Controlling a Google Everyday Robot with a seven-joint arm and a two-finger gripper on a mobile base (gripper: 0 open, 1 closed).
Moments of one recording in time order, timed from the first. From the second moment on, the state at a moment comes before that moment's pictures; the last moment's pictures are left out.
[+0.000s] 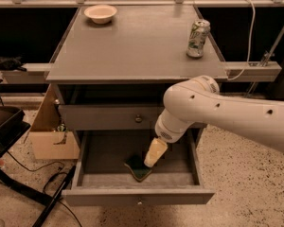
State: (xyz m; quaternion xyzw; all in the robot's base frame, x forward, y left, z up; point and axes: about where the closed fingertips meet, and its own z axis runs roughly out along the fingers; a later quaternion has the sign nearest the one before) arm 0.525 -0.054 0.657 -0.52 0.84 0.05 0.15
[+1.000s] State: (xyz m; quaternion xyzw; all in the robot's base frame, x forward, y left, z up) arm 0.527 0.002 0.520 -0.53 0.84 0.12 0.10
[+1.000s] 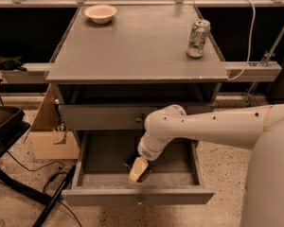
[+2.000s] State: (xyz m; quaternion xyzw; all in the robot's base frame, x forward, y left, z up) arm 0.572 0.056 0.446 -0.52 0.84 0.14 0.10
